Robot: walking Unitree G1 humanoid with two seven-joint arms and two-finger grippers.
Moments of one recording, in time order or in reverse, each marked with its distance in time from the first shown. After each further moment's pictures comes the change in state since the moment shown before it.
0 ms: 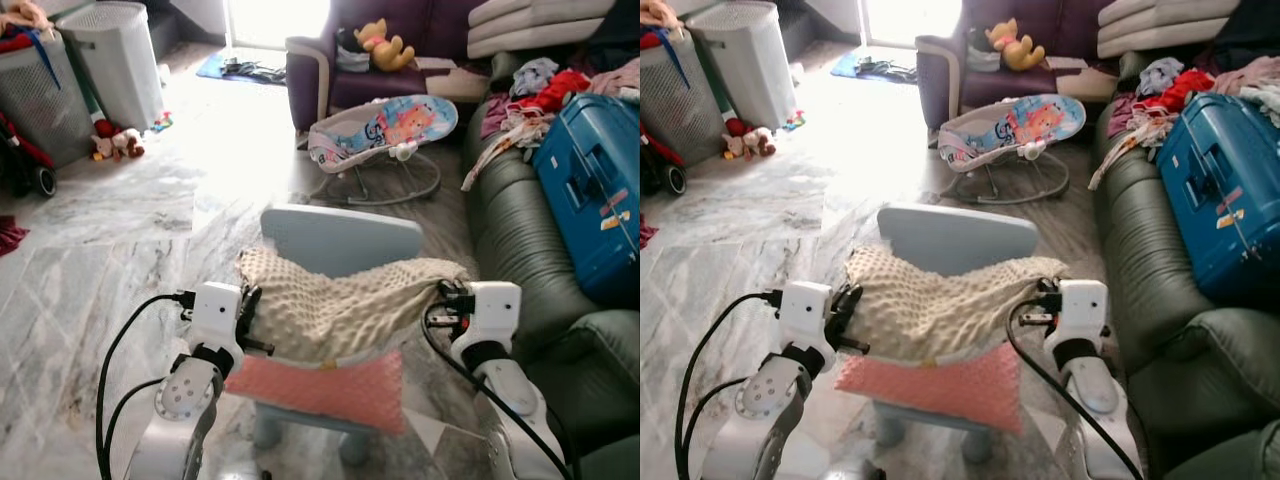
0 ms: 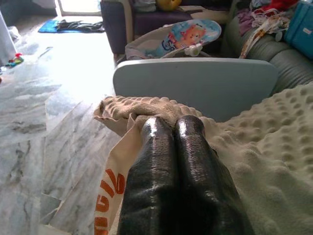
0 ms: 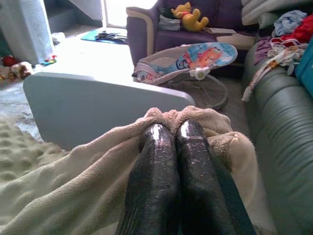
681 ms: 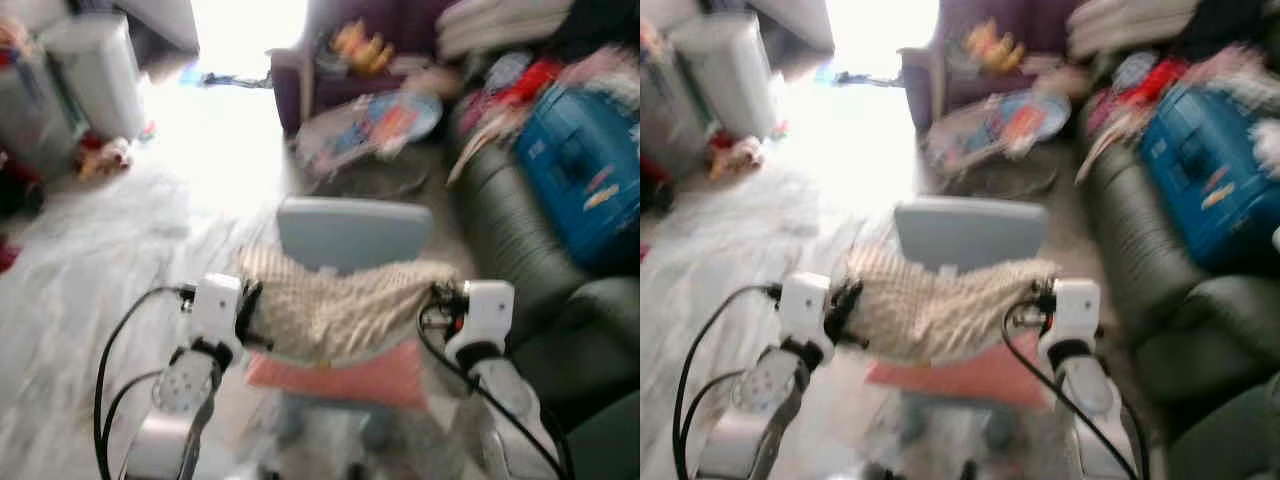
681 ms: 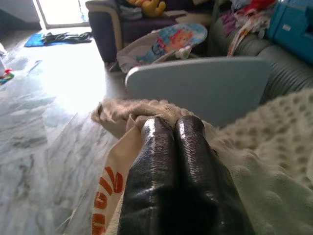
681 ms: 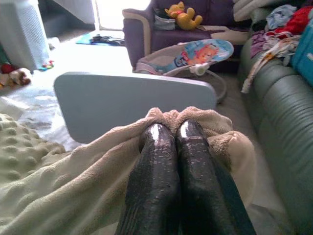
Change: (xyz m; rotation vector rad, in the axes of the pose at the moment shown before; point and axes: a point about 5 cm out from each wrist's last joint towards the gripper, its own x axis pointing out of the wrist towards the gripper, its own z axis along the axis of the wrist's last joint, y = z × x) left arm 0.003 0.001 0.006 0.019 -0.018 -0.019; right arm 0.003 0.005 0.002 0.010 -0.004 0.015
